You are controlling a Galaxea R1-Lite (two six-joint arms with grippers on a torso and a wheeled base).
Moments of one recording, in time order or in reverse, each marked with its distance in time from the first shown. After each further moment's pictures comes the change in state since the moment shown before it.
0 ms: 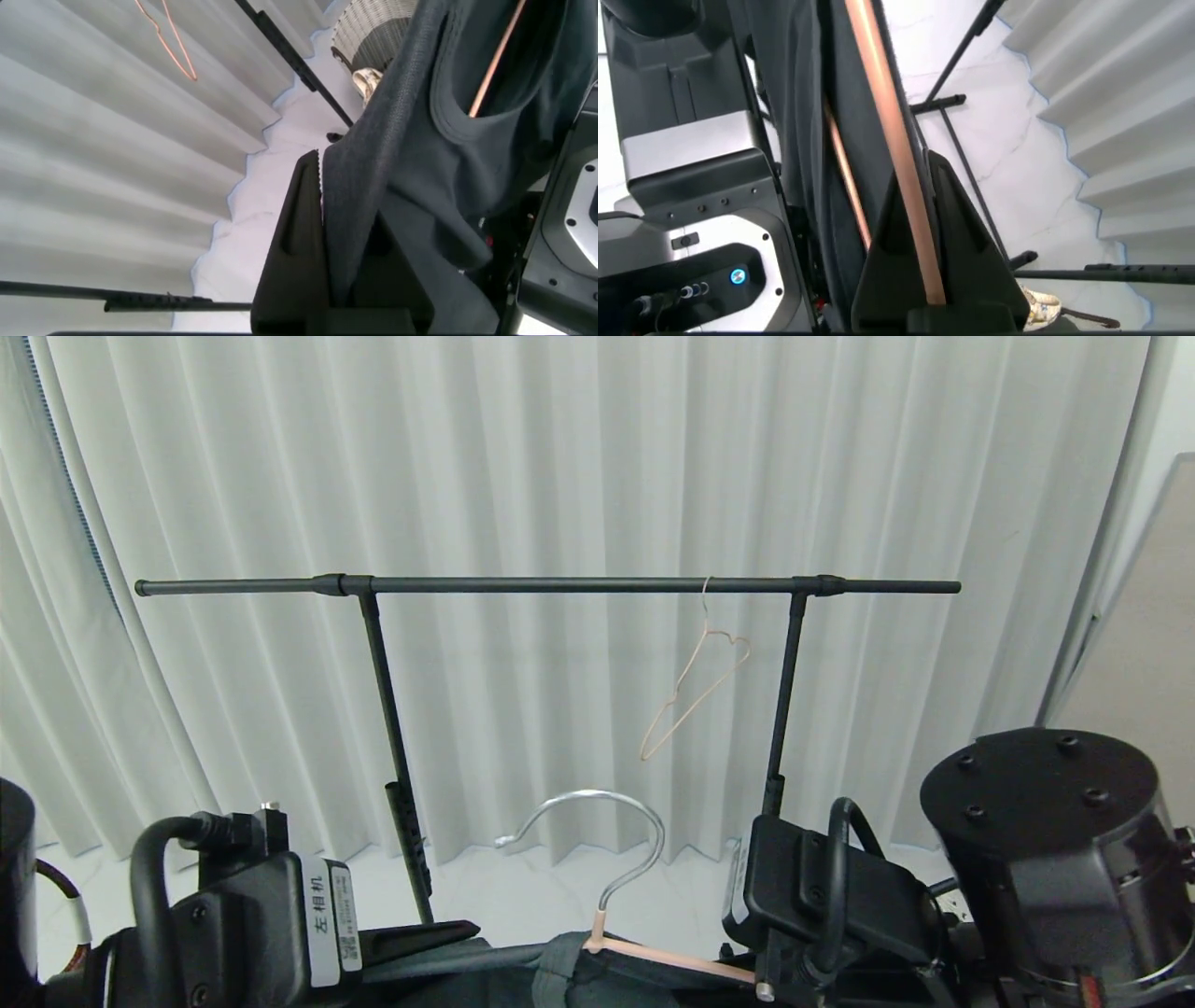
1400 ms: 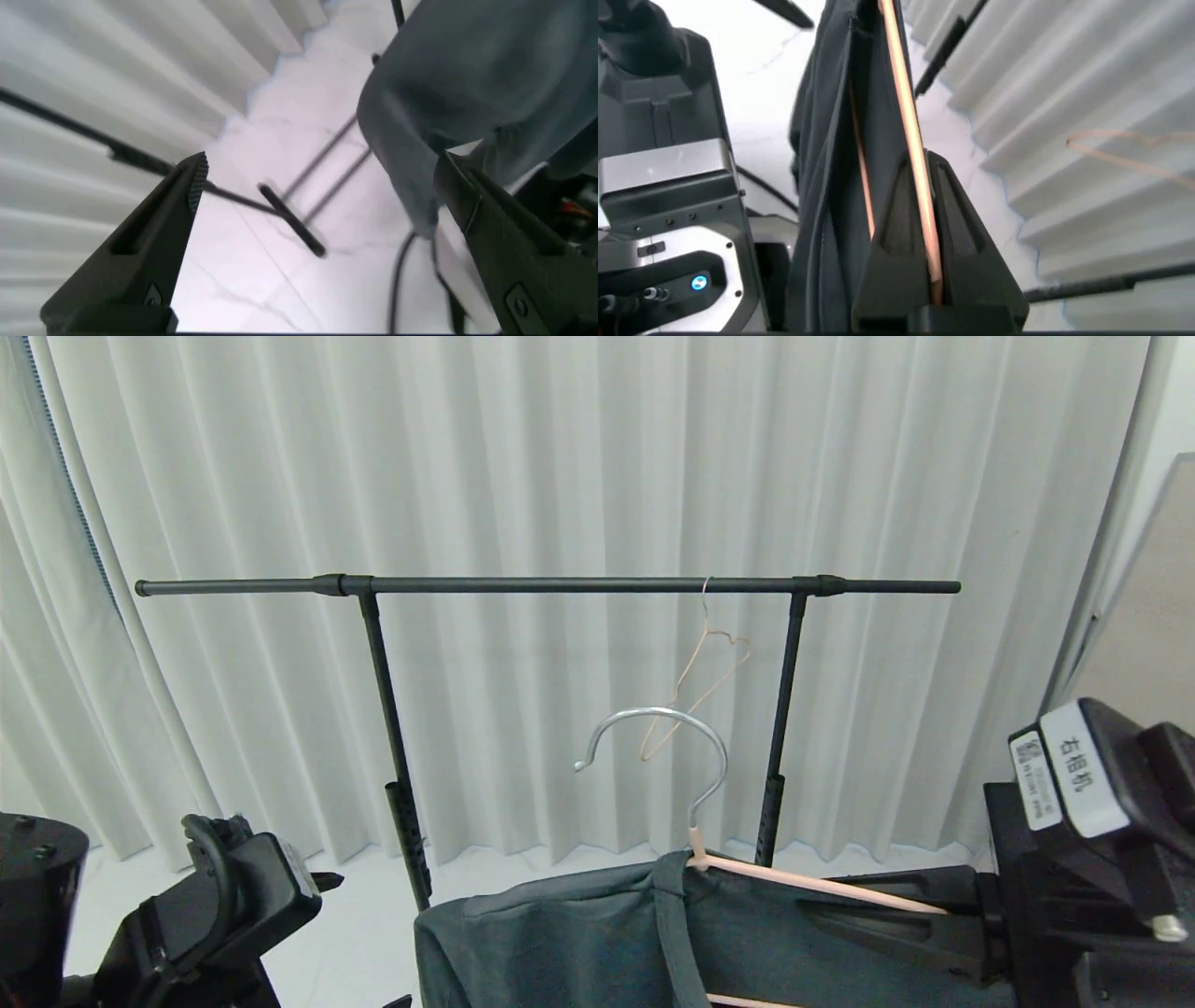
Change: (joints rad) left arm 0.374 -0.017 0.172 -0.004 -0.032 -0.043; right arm -0.090 -0.267 0.028 0.044 0.020 -0.113
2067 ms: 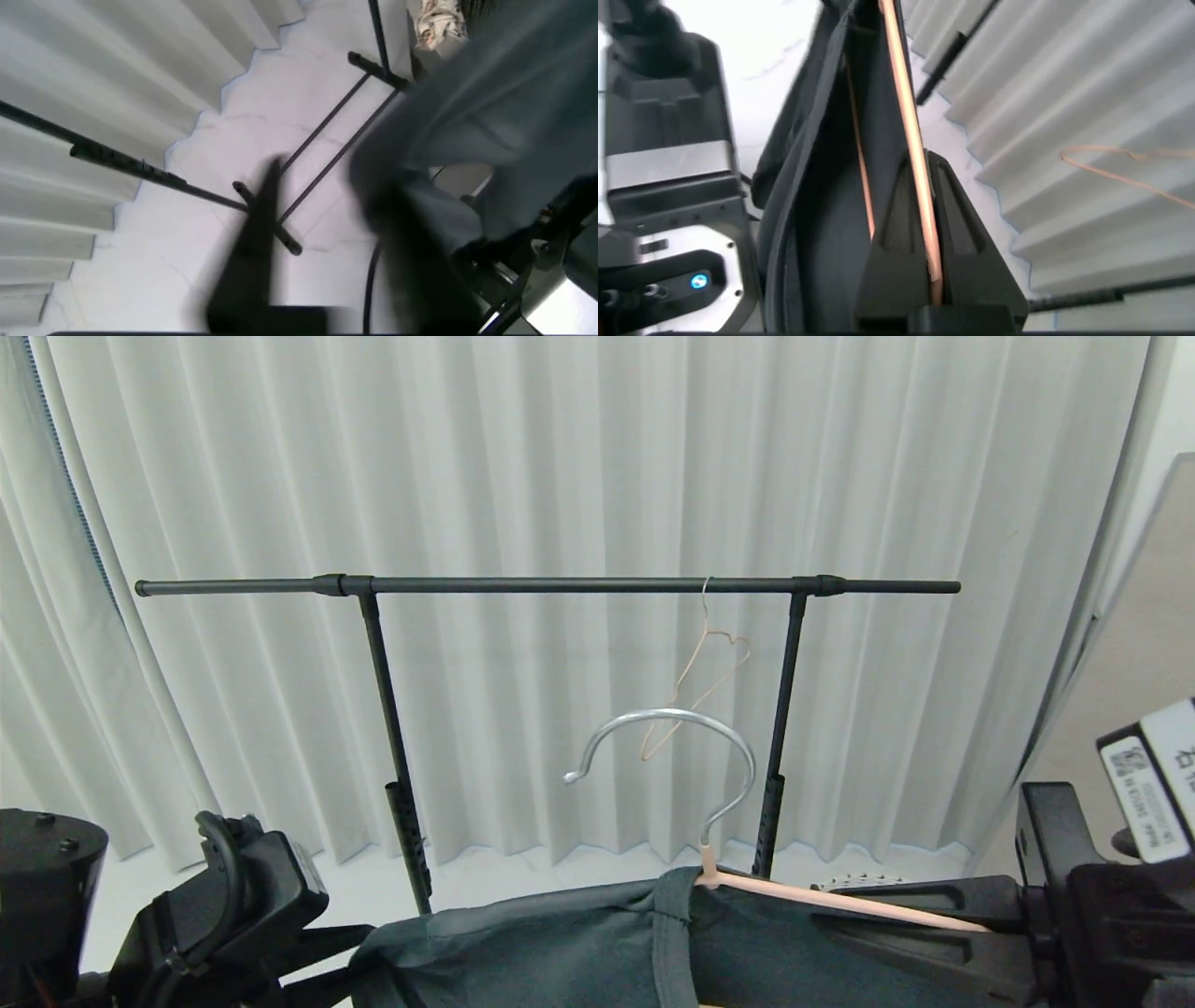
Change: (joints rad) left arm 0.029 0.023 0.005 -0.010 -0.060 -0.016; right arm 0.035 -0.039 -0.001 0.000 0.004 -0.030
